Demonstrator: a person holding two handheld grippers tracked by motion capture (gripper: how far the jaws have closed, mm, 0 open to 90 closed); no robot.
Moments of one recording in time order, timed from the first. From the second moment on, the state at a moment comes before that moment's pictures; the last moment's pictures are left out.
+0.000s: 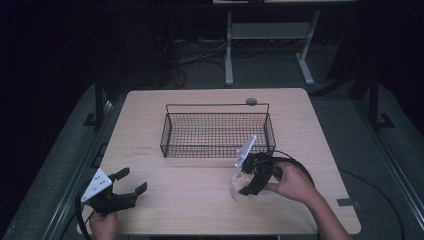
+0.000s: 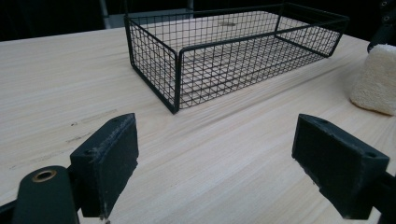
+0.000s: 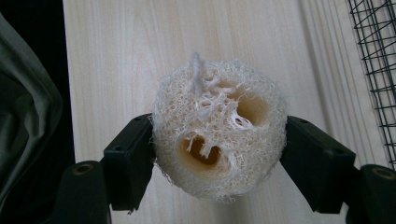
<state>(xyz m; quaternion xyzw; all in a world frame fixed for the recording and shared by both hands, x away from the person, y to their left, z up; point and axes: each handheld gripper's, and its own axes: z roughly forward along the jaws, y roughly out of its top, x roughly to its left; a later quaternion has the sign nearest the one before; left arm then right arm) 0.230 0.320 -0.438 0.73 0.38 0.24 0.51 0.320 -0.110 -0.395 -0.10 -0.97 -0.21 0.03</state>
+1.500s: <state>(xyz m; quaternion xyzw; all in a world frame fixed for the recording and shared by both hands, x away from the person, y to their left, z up) 0.229 0.320 -0.438 0.73 0.38 0.23 0.52 0.319 -0.118 -0.369 -0.11 -0.97 -0.23 0.02</state>
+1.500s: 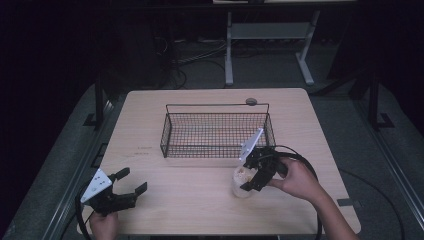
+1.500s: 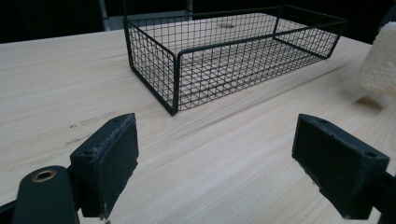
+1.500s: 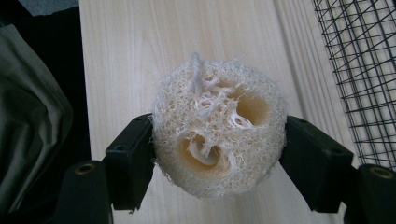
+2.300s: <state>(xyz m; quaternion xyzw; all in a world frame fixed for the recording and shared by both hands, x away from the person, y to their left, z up) 0.229 0.320 -0.438 0.73 0.38 0.23 0.52 0.324 -0.117 -0.353 -0.11 -0.97 -0.23 0.02</state>
